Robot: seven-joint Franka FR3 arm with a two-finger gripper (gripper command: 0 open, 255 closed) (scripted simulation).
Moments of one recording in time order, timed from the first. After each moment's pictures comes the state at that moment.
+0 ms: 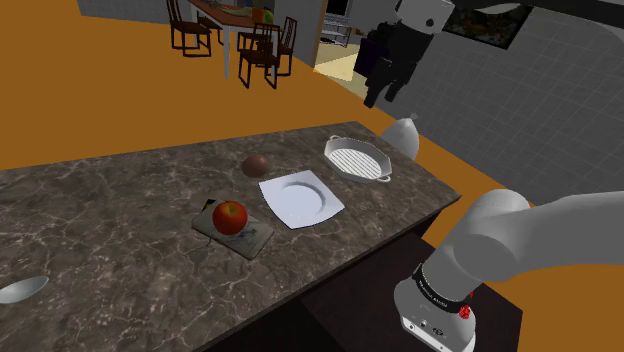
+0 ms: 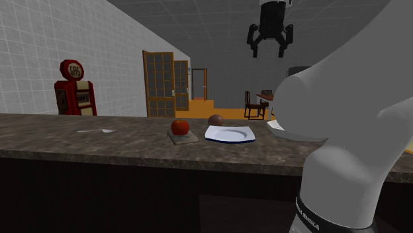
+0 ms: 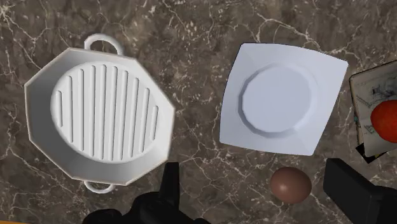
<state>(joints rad) -0.02 -0.76 0.01 -2.31 -0.01 1.66 0.01</state>
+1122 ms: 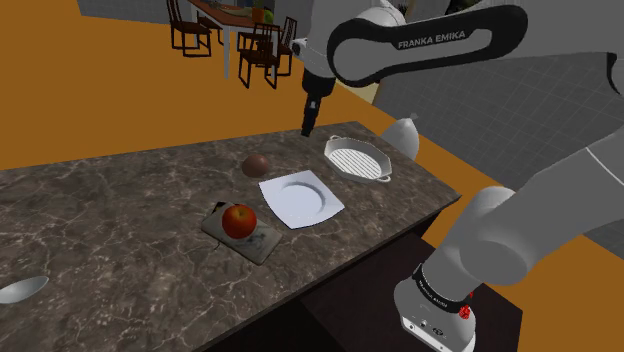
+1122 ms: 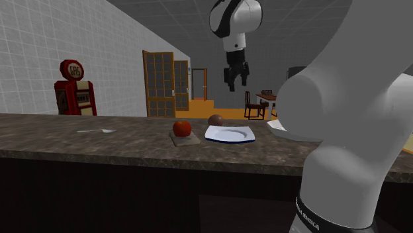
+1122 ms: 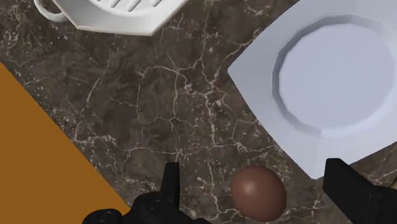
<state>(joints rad) 0.12 -0.33 0.08 -2.28 -0.22 2.09 -0.38</state>
